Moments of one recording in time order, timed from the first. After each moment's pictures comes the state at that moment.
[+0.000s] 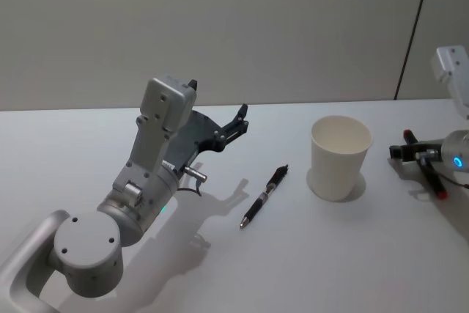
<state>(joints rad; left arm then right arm) -0.24 0.38 0.45 -1.63 -0.20 0.01 -0.01 0.52 0.27 -0.23 -1.26 0.27 0.89 0.08</state>
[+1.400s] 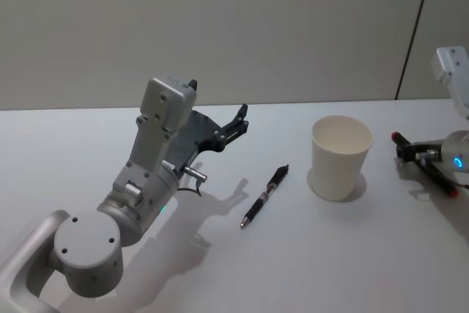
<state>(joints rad) -0.24 0.38 0.45 -1.63 -0.20 0.01 -0.01 0.52 0.27 -0.23 -1.26 0.27 0.89 0.07</state>
